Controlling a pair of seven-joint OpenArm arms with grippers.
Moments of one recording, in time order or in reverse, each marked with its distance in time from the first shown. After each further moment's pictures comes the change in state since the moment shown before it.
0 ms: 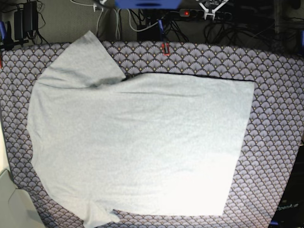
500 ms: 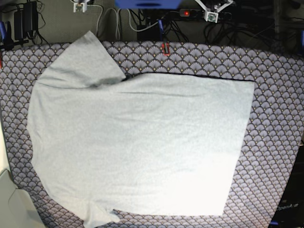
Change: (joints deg) left arm 28.4 -1.1 0.0 56.4 0.0 0.1 1.0; right arm -29.0 3.0 0.3 56.0 7.6 0.2 -0.9
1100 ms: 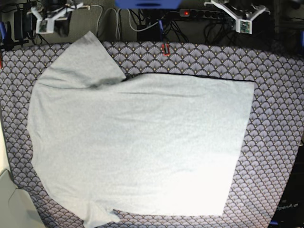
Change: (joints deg) left arm 13.9 0.5 -13.2 39.8 -0.3 -0.5 15.0; right arm -12.7 8.0 5.4 41.3 9.0 0.1 -6.5
